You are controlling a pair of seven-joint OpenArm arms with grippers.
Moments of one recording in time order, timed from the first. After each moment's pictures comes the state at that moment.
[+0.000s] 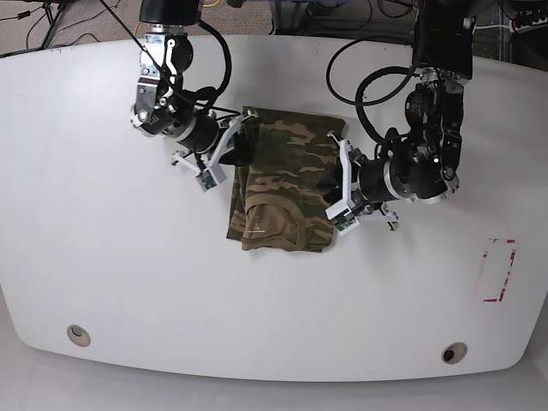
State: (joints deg) left arm -8.8 -10.5 6.5 101.8 -28.5 -41.9 70.1; right arm -6.9 -0.6 11.6 94.3 14.9 40.1 -48.6
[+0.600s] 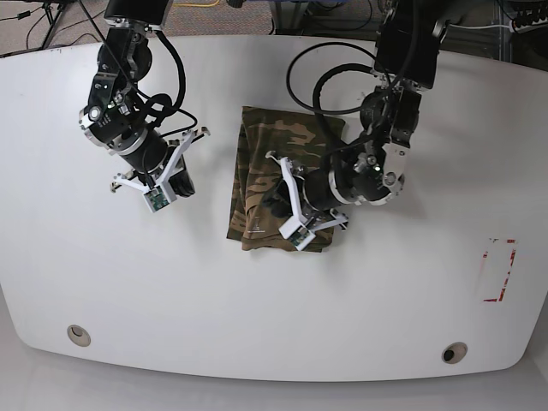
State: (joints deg) left arm -10.6 -1.6 16.1 91.5 -22.8 -28.1 55.0; right arm -6.9 5.5 15.6 109.1 15.1 40.1 -53.1
